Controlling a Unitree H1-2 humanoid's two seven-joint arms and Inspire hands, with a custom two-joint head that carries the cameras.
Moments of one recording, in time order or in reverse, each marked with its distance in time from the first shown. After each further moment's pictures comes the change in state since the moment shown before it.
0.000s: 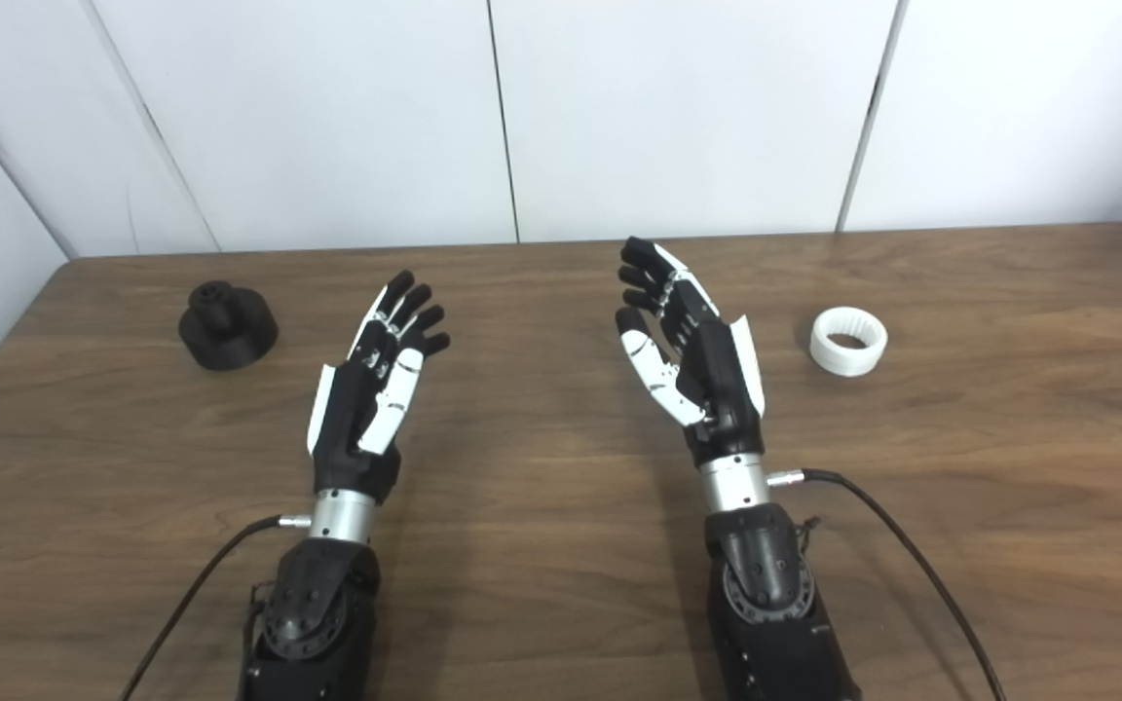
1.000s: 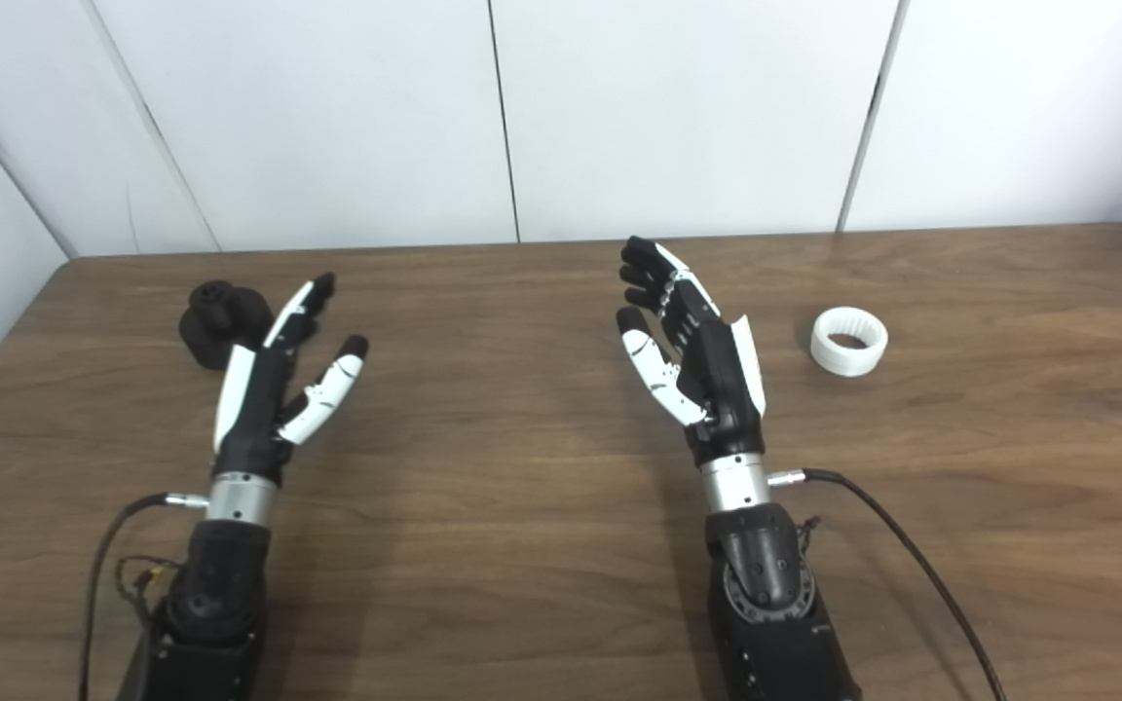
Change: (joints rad) left arm -0.015 0.221 0.056 -0.057 0.409 0.144 0.126; right arm 0.000 -0.001 0.000 0.000 -0.001 0.000 -0.002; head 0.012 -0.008
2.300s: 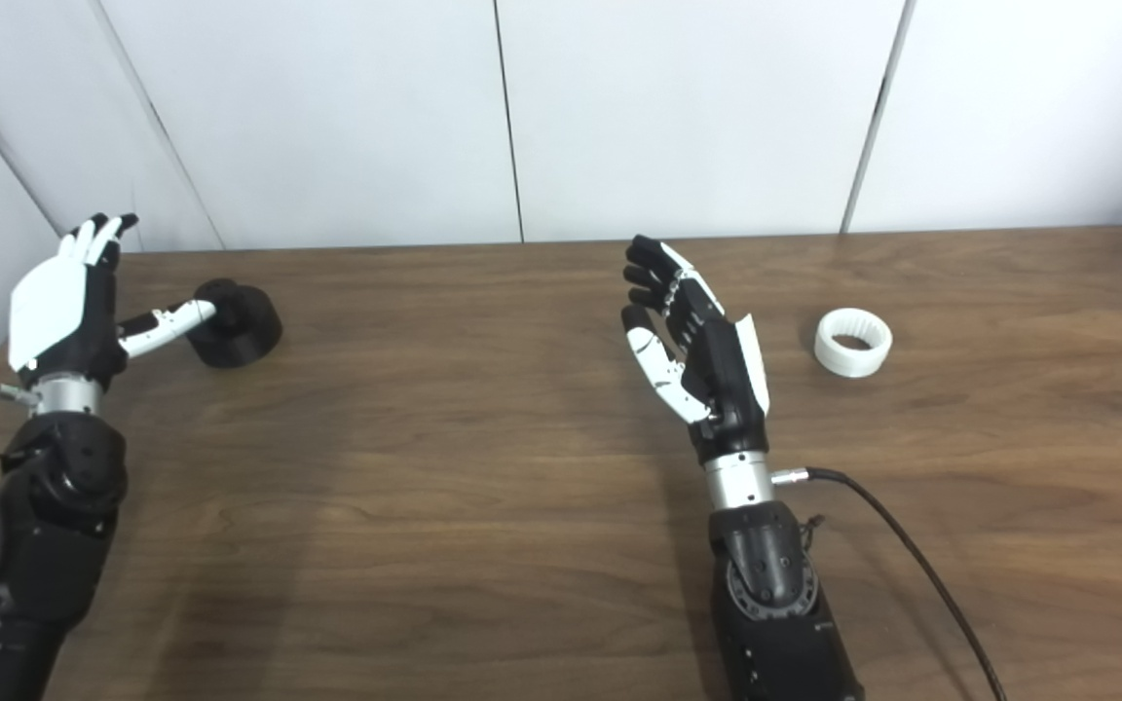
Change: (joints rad) left arm -0.215 0.321 -0.019 0.254 0.305 0.292 0.107; right arm -0.010 -0.002 -0.001 0.014 0.002 -0.001 -0.002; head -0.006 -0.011
